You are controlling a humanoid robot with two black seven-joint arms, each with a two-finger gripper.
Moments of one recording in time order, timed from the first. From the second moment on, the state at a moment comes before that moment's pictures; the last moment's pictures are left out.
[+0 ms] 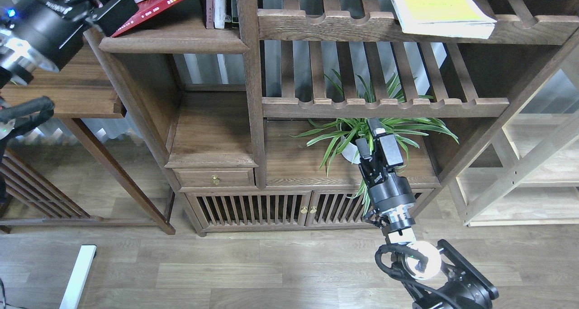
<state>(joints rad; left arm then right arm) -0.53 0.42 -1.41 -1.53 0.56 -0.22 0.21 0.09 -0.03 1.09 1.16 0.20 0.57 0.21</state>
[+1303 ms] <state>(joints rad) -0.15 0.08 -1.51 -1.40 0.05 -0.49 0.42 0.17 -0.04 1.25 1.28 0.21 0.29 0.20</state>
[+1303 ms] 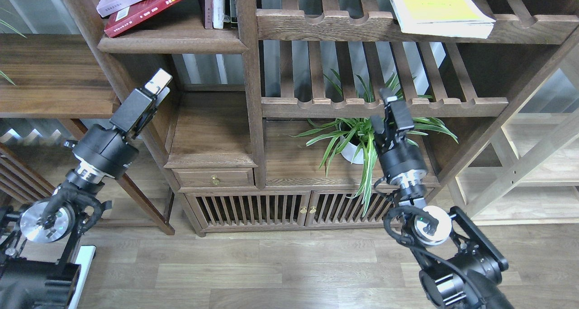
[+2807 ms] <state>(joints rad) -0.16 0.08 -1.57 -1.21 0.04 -0.49 0.42 0.43 -0.11 1.39 1.19 0.21 0.26 0.21</state>
